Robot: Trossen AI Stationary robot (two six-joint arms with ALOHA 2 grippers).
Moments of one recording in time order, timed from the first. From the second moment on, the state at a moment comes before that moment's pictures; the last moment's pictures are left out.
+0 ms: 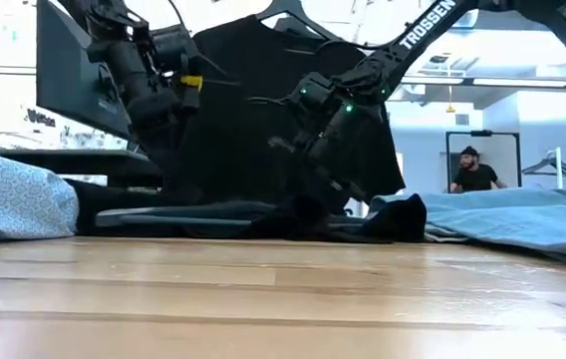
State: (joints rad) left arm 0.50 1.31 0.81 -0.55 0.03 0.07; right arm -0.39 2.03 1.34 -0.28 -0.04 0.84
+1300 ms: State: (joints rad) left arm 0.64 1.33 0.68 -0.45 0.10 0.03; right arm -0.16 2.10 1.48 -0.34 -0.03 1.00
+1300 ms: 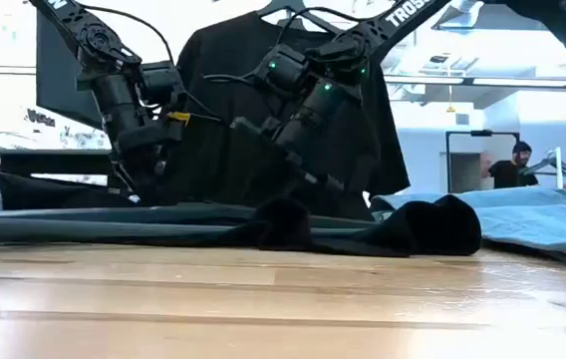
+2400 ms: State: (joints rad) left arm 0.74 1.14 0.89 -0.54 0.09 -0.02; right arm -0.03 1.88 1.49 -0.59 -0.08 0.85
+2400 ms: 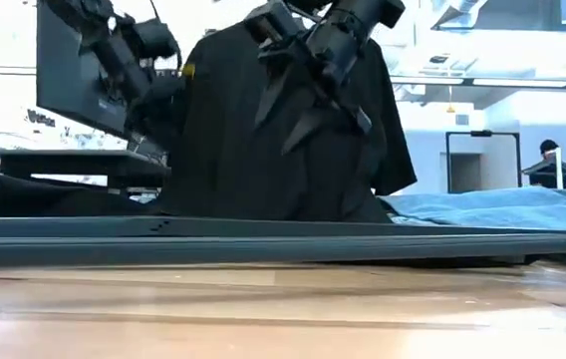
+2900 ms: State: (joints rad) left arm 0.69 1.06 1.05 -0.57 0.10 -0.12; right arm -0.54 1.95 1.48 -0.39 -0.10 0.50
